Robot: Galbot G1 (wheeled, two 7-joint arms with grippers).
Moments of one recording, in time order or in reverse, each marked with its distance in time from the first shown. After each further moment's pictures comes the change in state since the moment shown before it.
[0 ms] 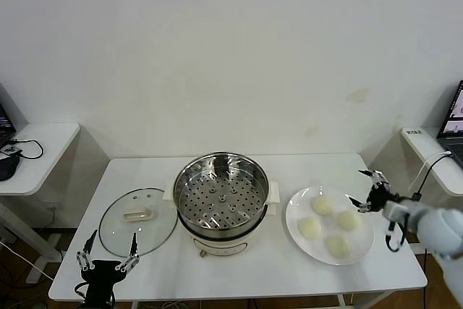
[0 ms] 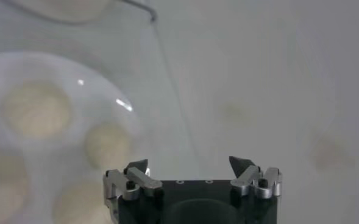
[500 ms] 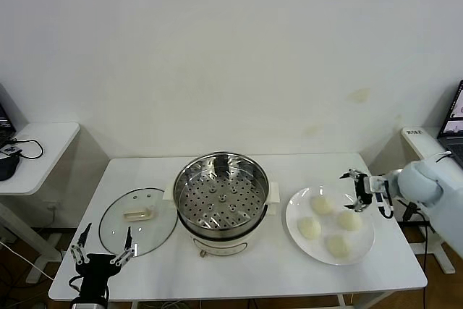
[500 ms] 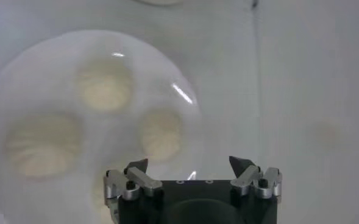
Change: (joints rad) left arm -0.027 0.011 -0.030 0.009 0.003 -0.002 0.001; right arm 0.474 -0.019 -0.600 -0.190 0.056 -0.021 -0.194
